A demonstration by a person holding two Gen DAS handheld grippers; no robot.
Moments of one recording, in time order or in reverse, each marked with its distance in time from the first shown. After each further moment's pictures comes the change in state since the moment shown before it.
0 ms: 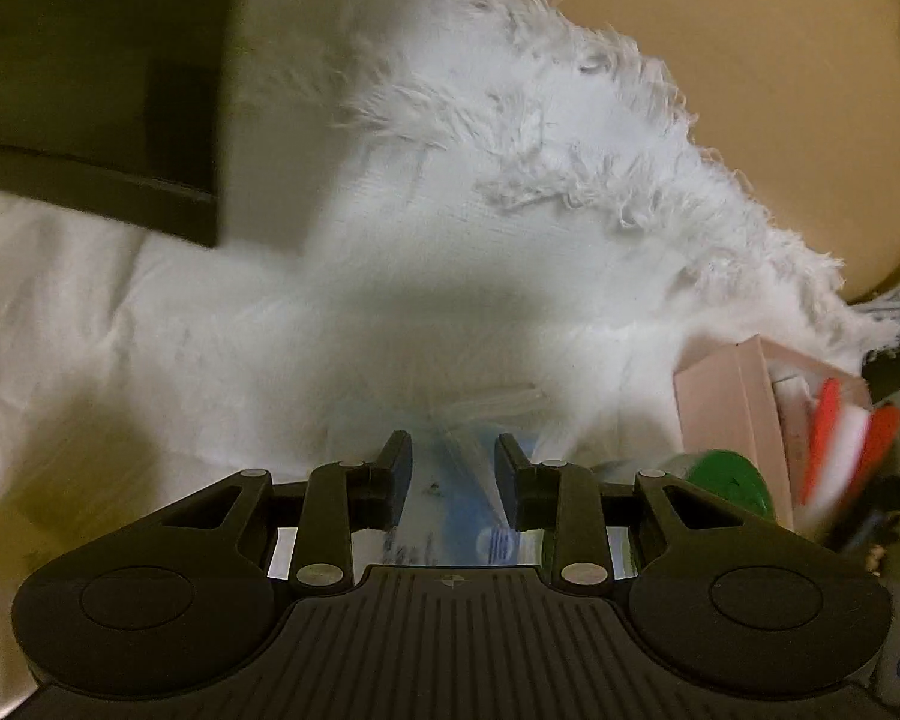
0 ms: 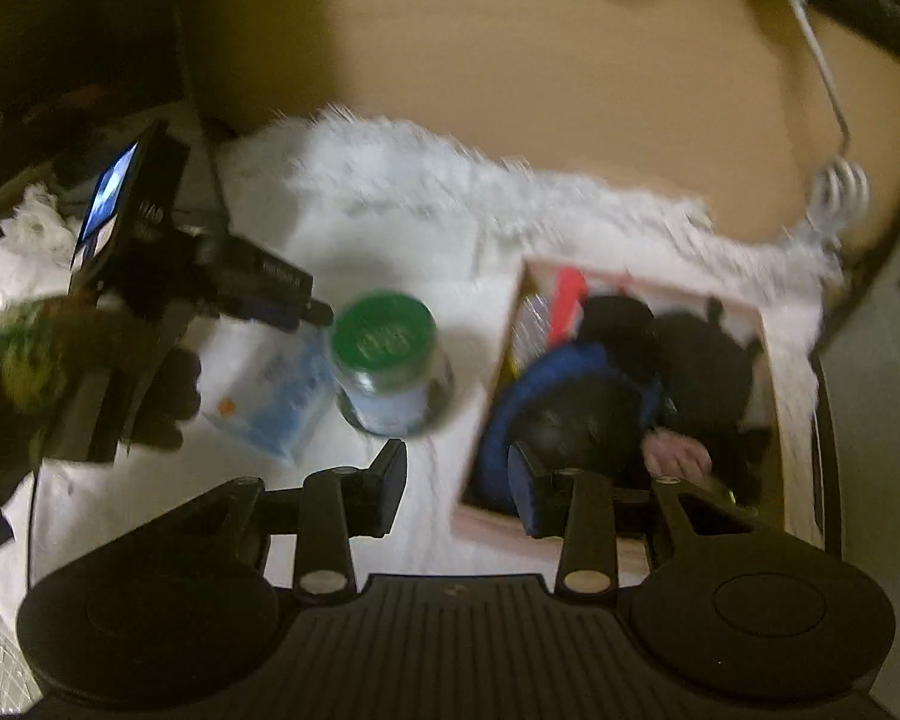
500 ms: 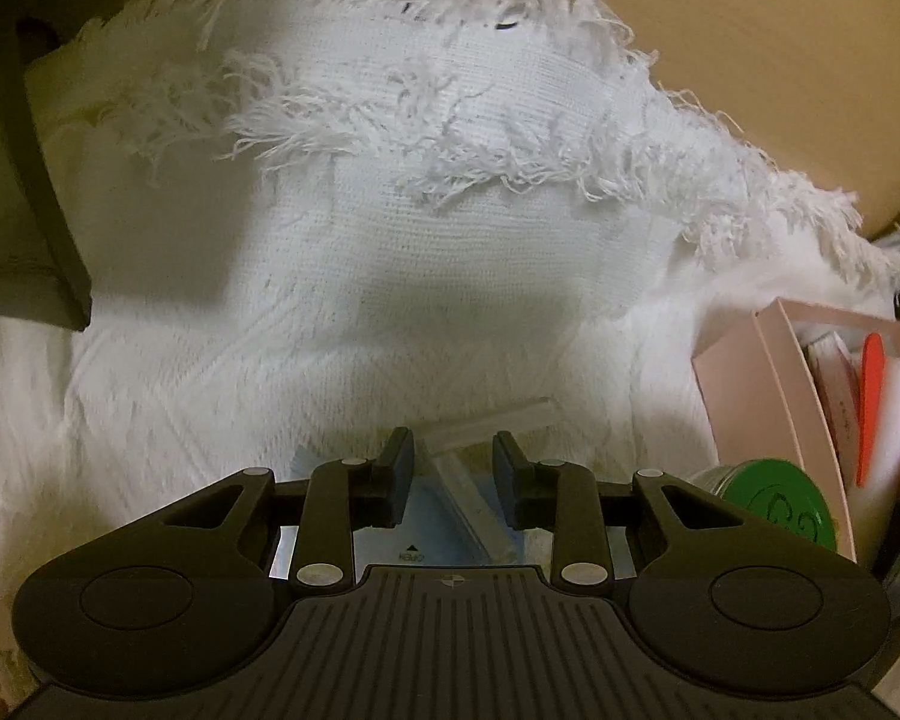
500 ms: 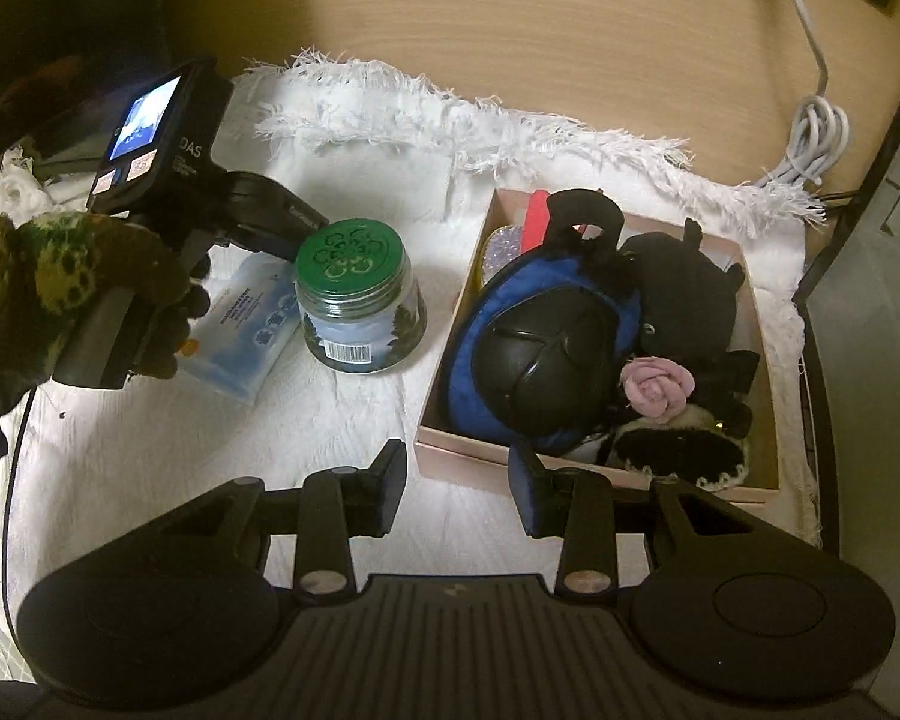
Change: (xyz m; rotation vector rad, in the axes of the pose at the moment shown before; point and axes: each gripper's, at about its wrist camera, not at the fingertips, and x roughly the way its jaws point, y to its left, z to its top) left arm 0.035 -0.030 0.006 0.169 -0.019 0.068; right arm 0.004 -0.004 -0.027 0.011 0.047 -0.031
